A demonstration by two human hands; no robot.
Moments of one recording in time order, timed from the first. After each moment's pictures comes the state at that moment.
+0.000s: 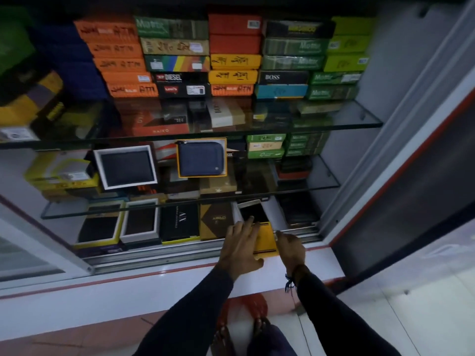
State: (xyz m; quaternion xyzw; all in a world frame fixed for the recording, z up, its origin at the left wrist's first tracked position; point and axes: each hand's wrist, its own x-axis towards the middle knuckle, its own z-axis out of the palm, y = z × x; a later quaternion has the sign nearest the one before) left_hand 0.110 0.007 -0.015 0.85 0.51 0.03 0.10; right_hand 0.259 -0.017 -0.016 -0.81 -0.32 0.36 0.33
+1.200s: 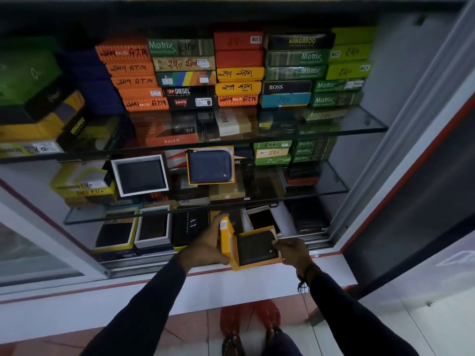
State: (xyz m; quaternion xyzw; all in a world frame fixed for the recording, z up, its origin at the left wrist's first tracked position) left_hand -0.003 0.031 0.015 0.71 0.53 0.12 0.44; right_hand 0.270 0.000 -0.031 -0.73 -0.35 0.49 0.34
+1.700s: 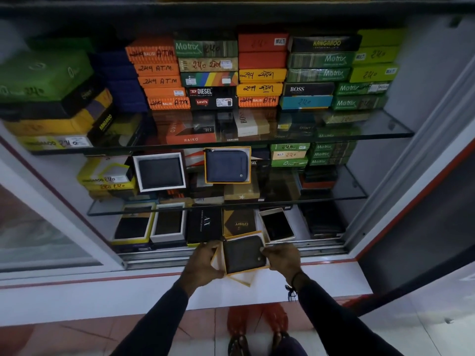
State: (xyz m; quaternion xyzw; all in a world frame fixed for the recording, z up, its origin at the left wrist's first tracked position) left_hand -0.035 -0.013 -0.024 0.65 0.65 0.14 0.37; right_hand 0.205 -0.001 -0.032 -0.76 -0.46 0.40 0.24
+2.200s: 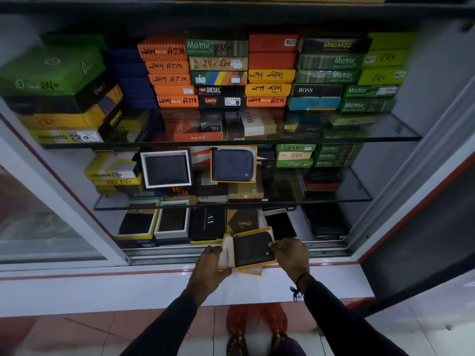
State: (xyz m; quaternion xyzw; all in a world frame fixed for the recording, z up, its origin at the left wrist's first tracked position) left_hand -0.023 -0.033 -0.038 0.65 0.68 0.16 0.31; right_hand 0.211 -0.007 -0.017 -0.76 -0.54 0.26 0.26
